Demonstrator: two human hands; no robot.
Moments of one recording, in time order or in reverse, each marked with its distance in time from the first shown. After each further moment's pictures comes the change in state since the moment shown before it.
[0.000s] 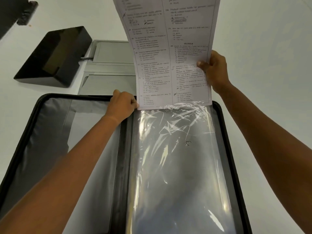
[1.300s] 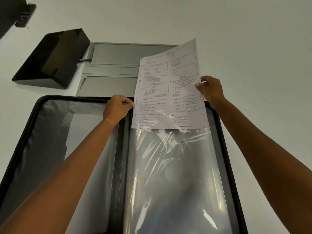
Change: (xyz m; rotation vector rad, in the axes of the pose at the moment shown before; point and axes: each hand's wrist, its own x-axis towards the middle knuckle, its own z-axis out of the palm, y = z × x) left_hand -0.006 -0.003 0.005 -0.342 0.112 -0.124; right_hand -0.024 0.033 -0.001 -0.100 -0.021 0.291
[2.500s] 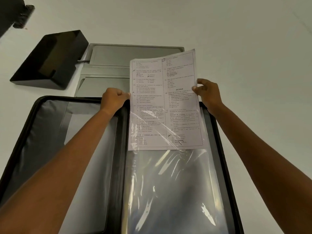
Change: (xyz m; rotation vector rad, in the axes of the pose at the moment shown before) left_hand 0.021 0.007 -0.008 -0.084 0.010 -0.053; right_hand -0.019 0.002 -0.004 0.069 -0.021 -0.086
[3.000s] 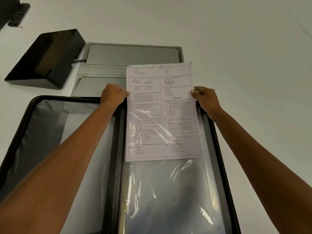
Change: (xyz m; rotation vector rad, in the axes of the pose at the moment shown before) left_hand 0.010 0.015 0.007 -0.006 -0.010 -0.098; right_hand -0.006 0.014 -0.002 -0.072 -0.044 0.077
